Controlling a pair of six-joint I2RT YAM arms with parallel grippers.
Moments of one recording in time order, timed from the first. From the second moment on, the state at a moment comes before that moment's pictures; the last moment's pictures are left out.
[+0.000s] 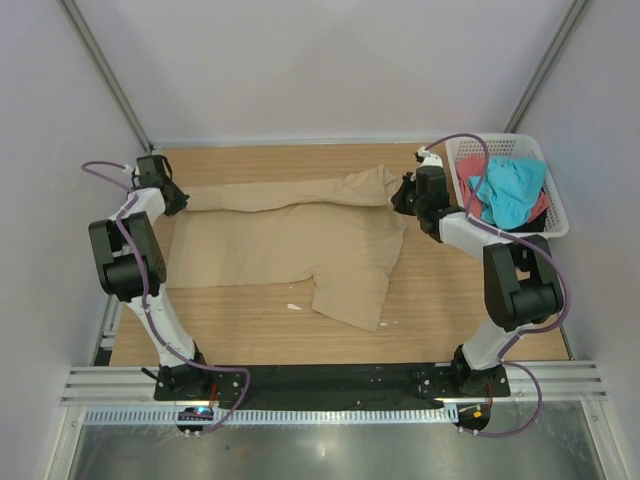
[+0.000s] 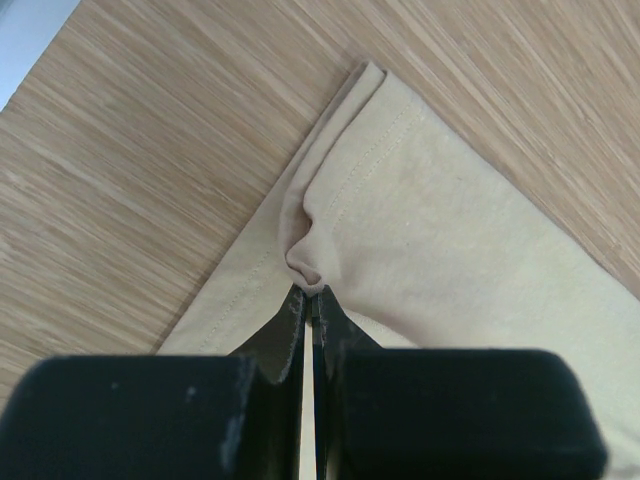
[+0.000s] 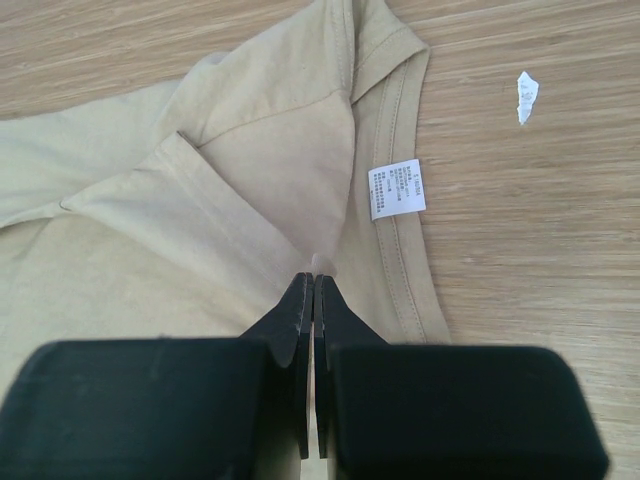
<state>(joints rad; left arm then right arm) 0.24 1.97 1.38 -0.25 -0.05 -0.50 0.22 1.68 1.00 0.16 0.00 0.38</state>
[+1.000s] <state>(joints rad) 0.24 1.94 1.36 -0.38 -0.11 -0.50 0.26 1.58 0.89 0.16 0.02 0.39</state>
